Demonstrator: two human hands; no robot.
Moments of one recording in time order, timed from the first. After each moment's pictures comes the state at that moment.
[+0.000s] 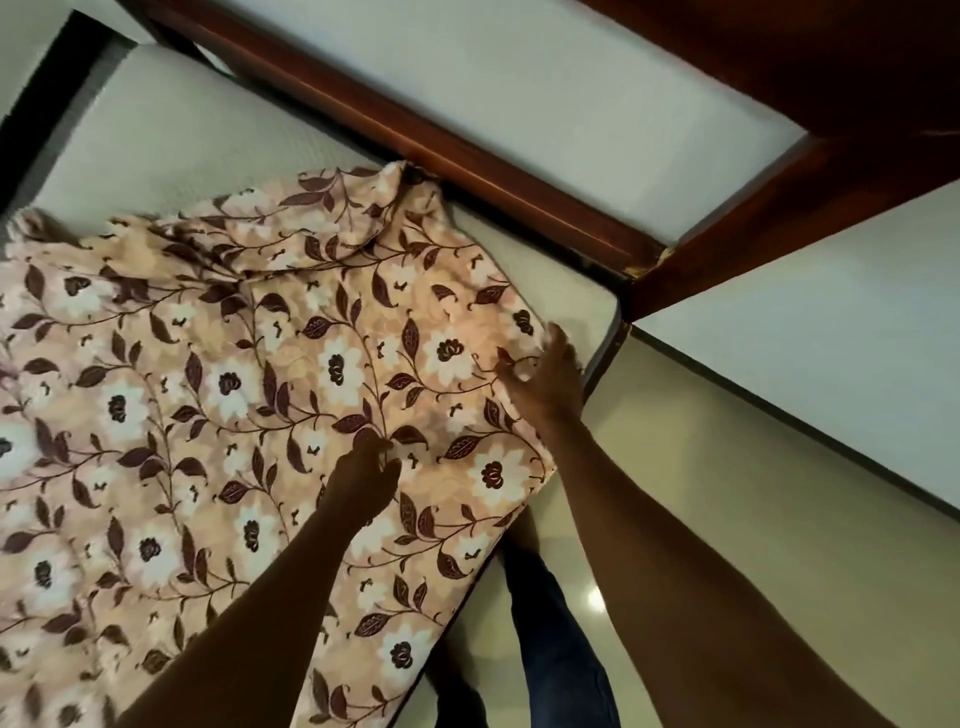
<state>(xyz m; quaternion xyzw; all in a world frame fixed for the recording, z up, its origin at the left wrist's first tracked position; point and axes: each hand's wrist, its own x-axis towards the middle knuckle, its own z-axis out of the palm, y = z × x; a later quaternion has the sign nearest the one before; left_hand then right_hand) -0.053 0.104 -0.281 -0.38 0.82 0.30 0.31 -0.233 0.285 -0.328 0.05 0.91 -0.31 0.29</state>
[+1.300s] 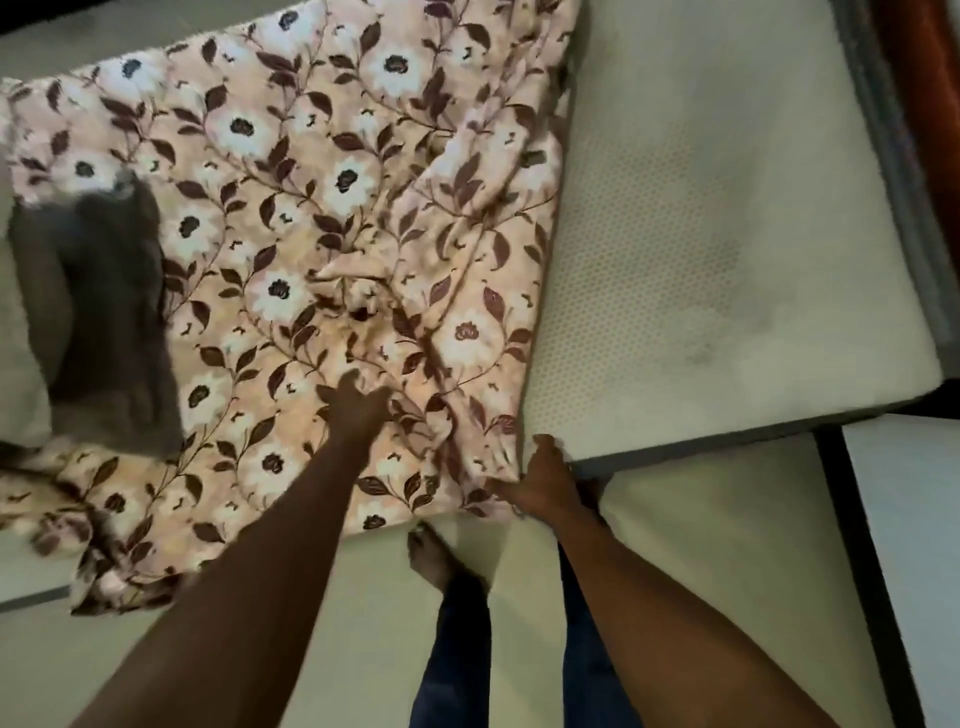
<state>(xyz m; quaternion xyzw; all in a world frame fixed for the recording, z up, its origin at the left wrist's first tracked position) 0.367 0.083 -0.241 -0.80 0.39 0.45 -0.04 0.175 0.258 -0.301 -0.24 0.77 -0.05 0.59</state>
